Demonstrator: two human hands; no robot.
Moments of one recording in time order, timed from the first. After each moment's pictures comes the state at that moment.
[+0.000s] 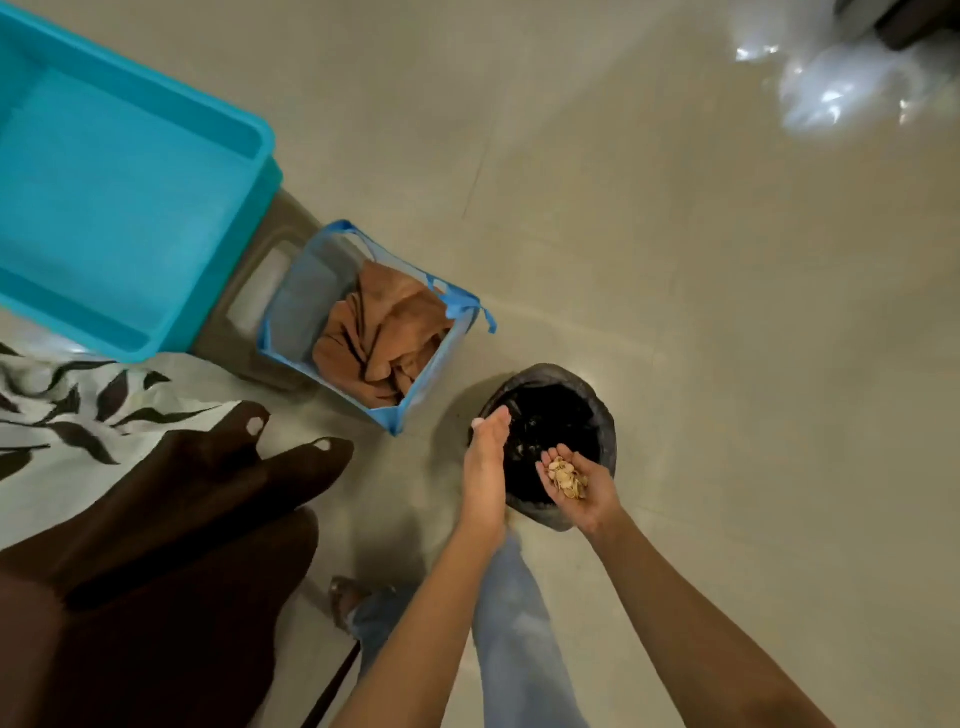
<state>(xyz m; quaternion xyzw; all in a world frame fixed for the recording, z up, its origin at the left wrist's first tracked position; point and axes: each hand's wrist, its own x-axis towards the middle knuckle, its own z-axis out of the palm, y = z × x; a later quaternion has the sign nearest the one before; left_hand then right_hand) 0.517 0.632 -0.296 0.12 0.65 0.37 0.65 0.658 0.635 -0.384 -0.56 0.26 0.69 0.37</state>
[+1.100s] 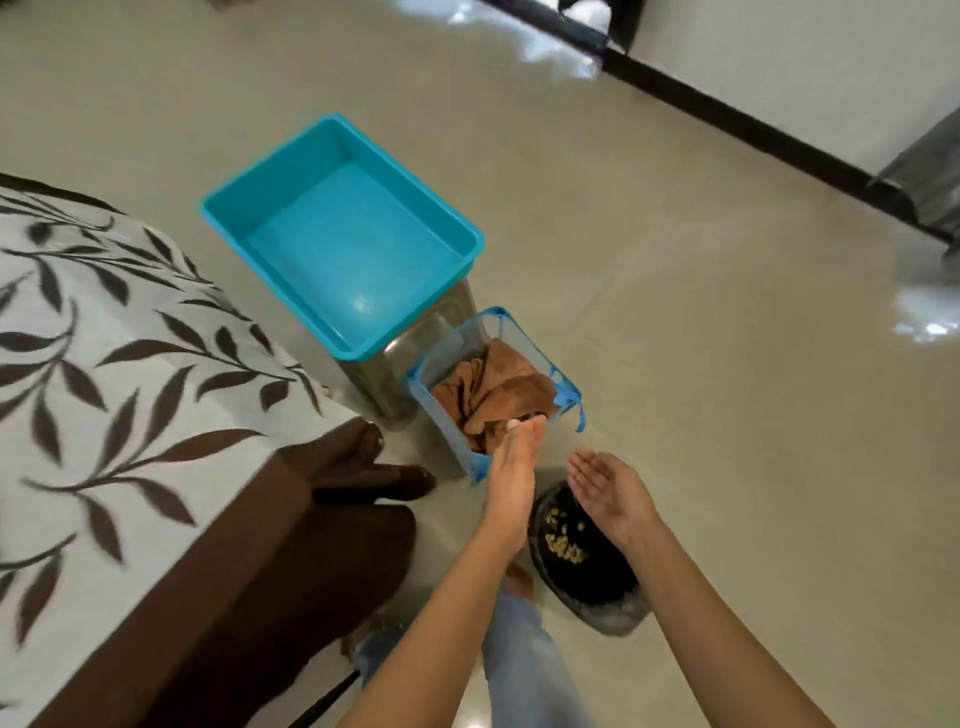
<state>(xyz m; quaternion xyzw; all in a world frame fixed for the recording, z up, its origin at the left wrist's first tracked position) 0.433 0.649 -0.178 0.08 0.62 0.55 0.55 0.549 0.709 -0.233 -0.58 -0.04 0.78 0.25</state>
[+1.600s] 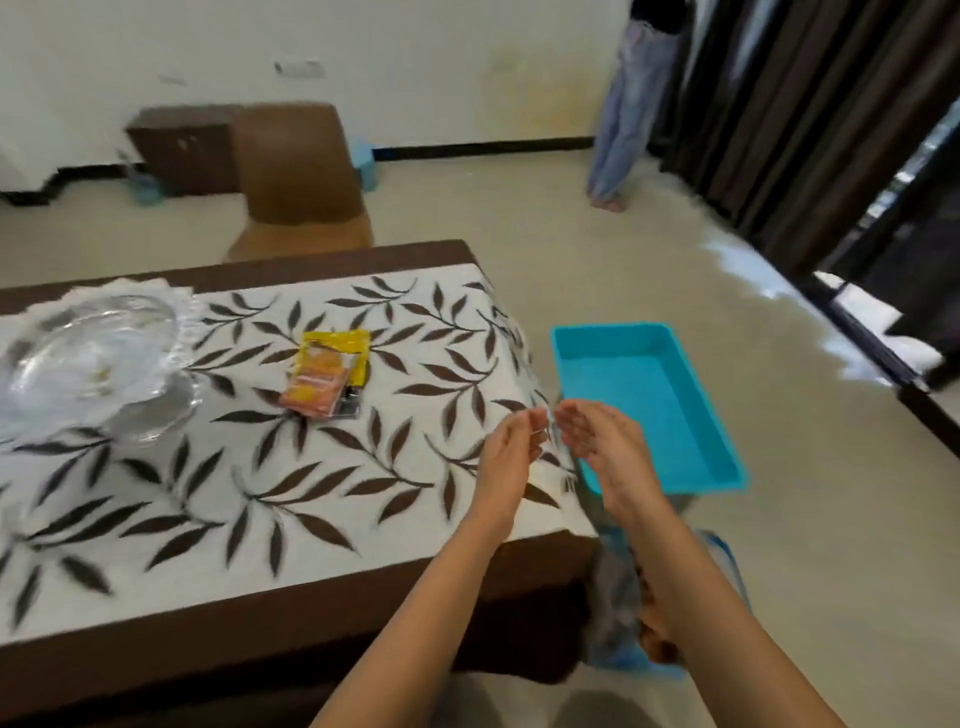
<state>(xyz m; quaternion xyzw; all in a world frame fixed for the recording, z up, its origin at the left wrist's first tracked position) 0.188 0.476 0.018 0.01 0.63 0.74 0.23 0.219 0.586 0.044 -0.30 -0.55 0.77 0.10</state>
